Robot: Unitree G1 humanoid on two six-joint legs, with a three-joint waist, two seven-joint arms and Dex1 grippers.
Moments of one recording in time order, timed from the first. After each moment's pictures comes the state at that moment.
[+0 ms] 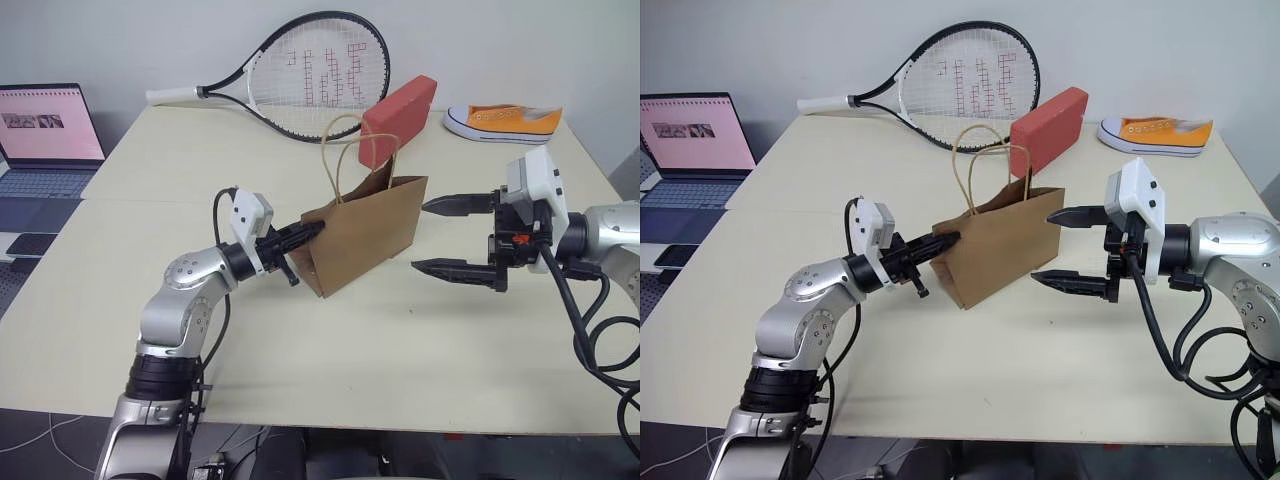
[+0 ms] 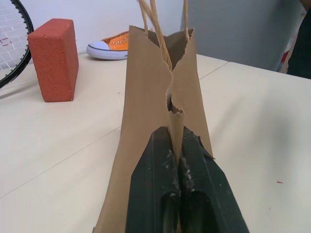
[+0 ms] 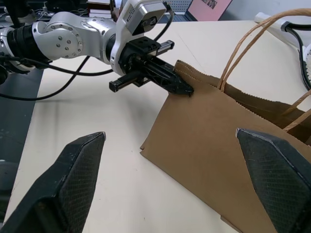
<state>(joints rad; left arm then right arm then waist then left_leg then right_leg) -0.45 0.43 0.03 -0.05 -0.44 0.38 -0.84 -0.55 -0.91 -0.10 -0.48 0.74 0.79 1.00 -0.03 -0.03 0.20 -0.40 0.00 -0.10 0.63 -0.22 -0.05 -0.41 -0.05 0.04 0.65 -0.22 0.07</state>
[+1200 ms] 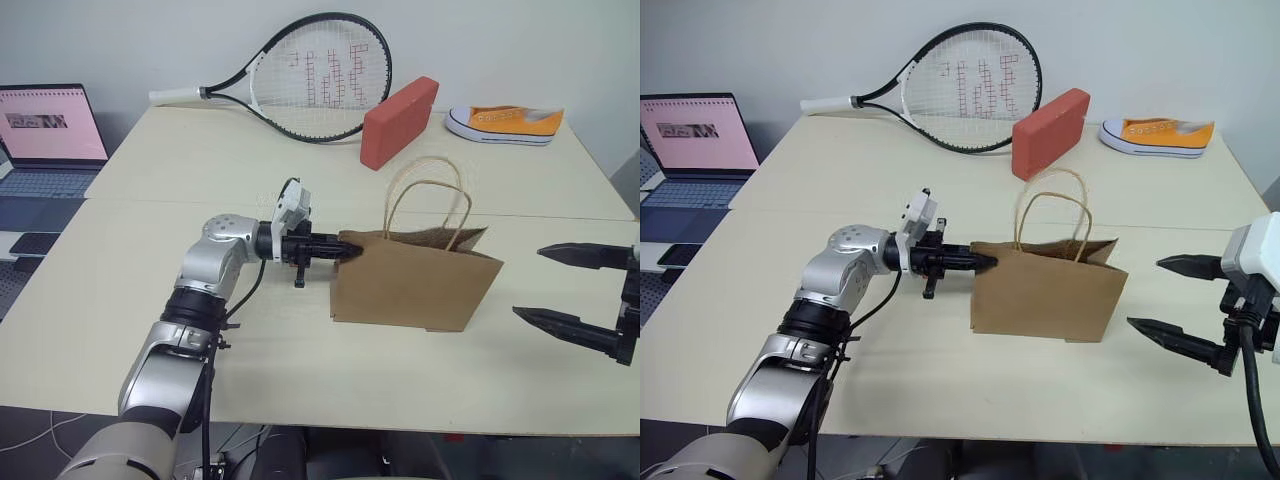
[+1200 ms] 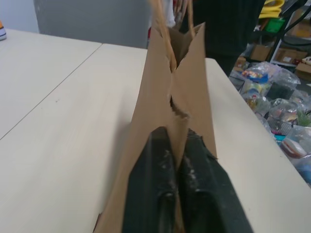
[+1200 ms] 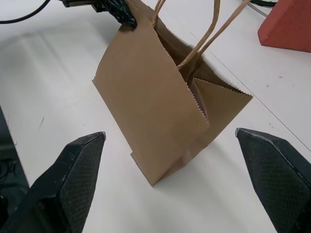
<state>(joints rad) -0.80 0.41 -0.14 0.45 -0.40 0.27 -1.43 0.10 -1.12 -0.89 -0.79 0.89 1.07 0.98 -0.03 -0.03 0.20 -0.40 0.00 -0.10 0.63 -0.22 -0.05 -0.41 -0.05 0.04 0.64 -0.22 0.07</state>
